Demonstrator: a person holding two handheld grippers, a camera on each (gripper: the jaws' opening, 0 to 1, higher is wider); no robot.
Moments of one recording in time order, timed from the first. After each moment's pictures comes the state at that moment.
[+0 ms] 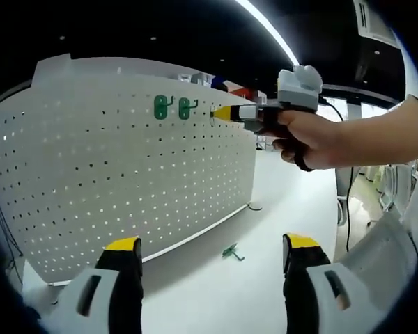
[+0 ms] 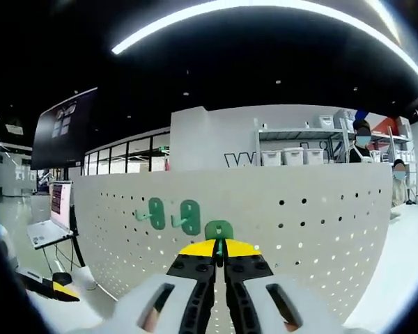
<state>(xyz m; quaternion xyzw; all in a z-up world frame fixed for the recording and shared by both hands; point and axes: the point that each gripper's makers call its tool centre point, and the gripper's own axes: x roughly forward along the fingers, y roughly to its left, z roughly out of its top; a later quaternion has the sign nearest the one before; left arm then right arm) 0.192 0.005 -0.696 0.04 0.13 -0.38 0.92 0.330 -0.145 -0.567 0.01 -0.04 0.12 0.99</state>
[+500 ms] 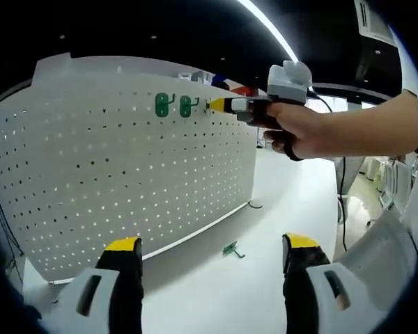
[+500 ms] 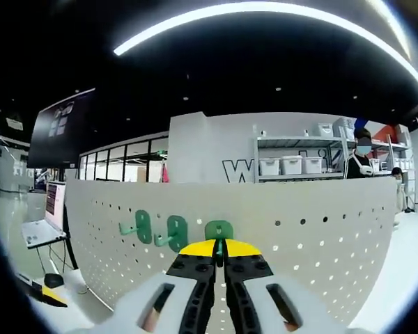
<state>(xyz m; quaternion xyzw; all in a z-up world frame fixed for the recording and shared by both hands) 0.190 0.007 -0.699 0.04 0.14 -0.38 0.92 0.348 -0.151 -0.551 0.00 -0.06 0.11 0.99</state>
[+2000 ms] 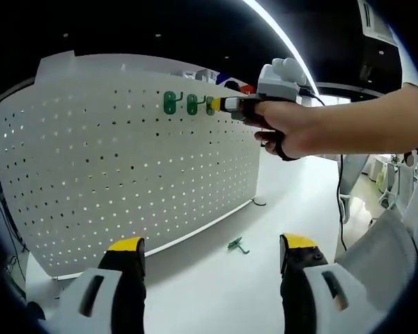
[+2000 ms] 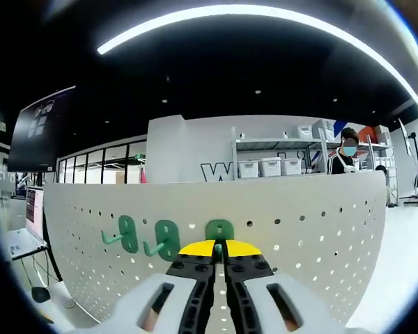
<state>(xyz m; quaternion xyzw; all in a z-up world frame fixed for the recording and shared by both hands) 0.190 0.021 -0.701 0.04 0.14 -0.36 0.92 0.366 -0.151 -0.554 0.02 -0.07 0.04 1.00</state>
